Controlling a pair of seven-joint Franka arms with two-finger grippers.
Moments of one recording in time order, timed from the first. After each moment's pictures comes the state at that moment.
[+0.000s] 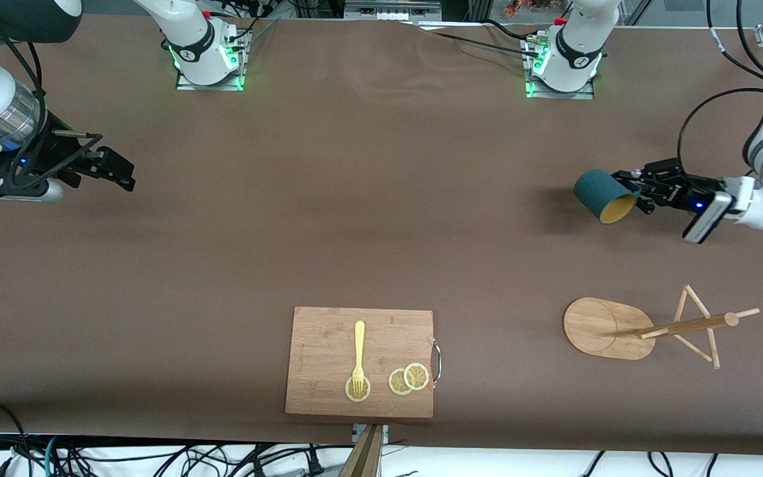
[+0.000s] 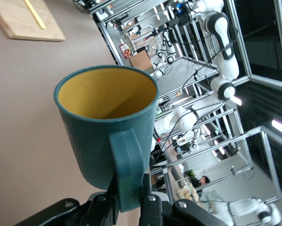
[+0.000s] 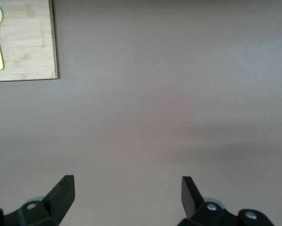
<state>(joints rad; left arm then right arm) 0.67 0.59 -0.18 -1.82 -0.84 1.22 1.34 0.04 0.04 0.09 -1.65 0.00 1.72 0.20</state>
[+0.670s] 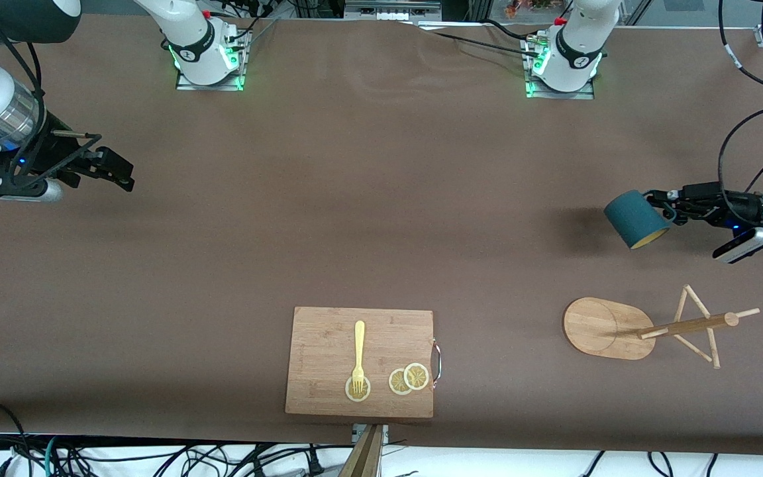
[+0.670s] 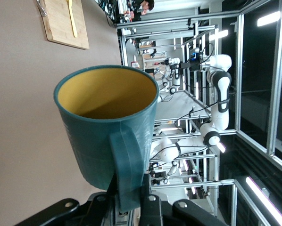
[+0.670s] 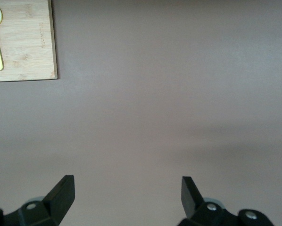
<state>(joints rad) 0.73 0.68 -0.19 -1.63 -0.93 1.13 0.94 0.04 0.04 0.09 -1.65 0.00 1.72 0.20</state>
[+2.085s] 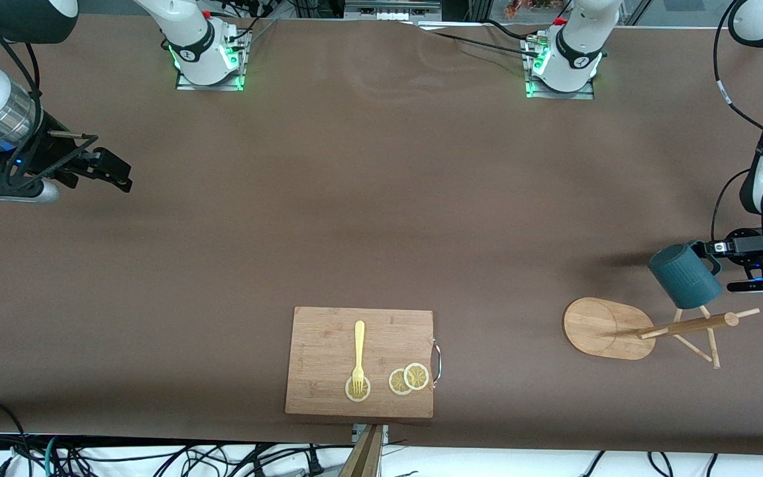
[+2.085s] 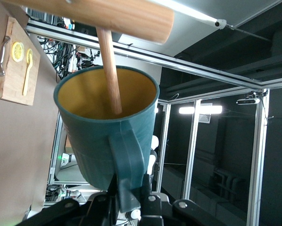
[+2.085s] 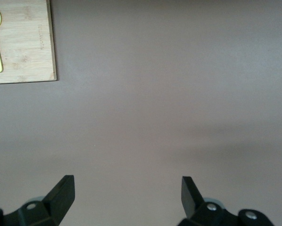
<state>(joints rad) 0.74 0.93 -0.19 -1.43 -1.38 1.14 0.55 0.04 0.04 0.09 -1.65 0.00 1.73 0.20</state>
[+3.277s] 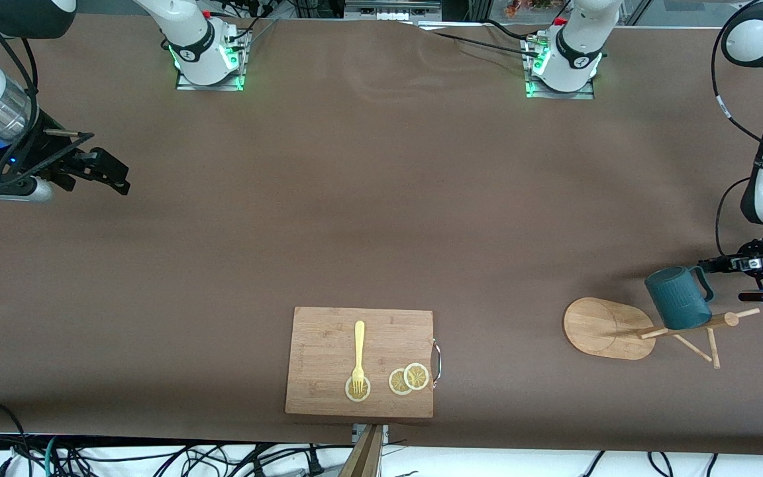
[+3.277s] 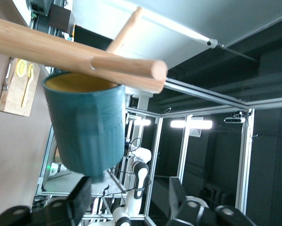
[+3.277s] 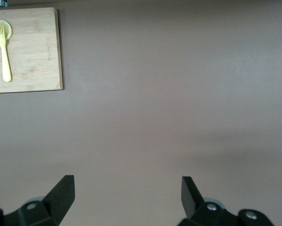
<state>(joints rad) 0.75 1.04 -0.18 -1.26 -1.41 1.12 0.44 0.05 0.04 0.08 -1.63 0.01 1.75 0.20</state>
